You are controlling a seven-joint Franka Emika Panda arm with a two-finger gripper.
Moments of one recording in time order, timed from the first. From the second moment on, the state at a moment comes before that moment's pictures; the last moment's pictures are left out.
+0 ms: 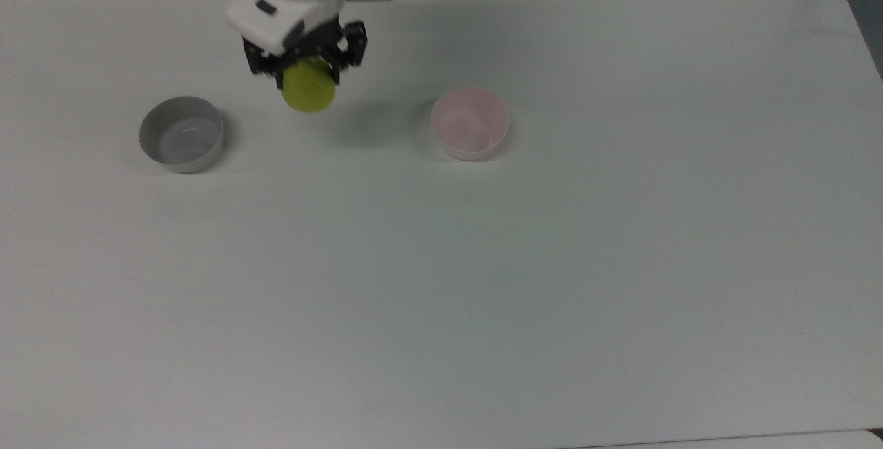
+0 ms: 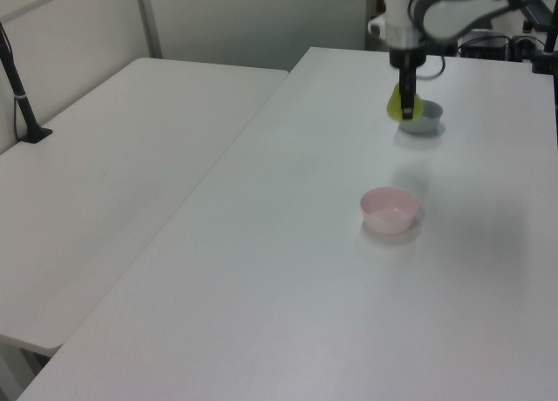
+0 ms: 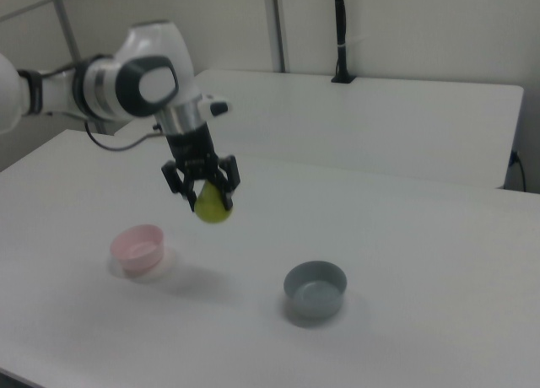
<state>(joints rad) 0.20 0.10 -0.25 -1.85 -0.16 1.91 -0.24</state>
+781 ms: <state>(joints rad) 0.38 0.05 -0.26 -1.78 -0.09 1.82 -0.20</state>
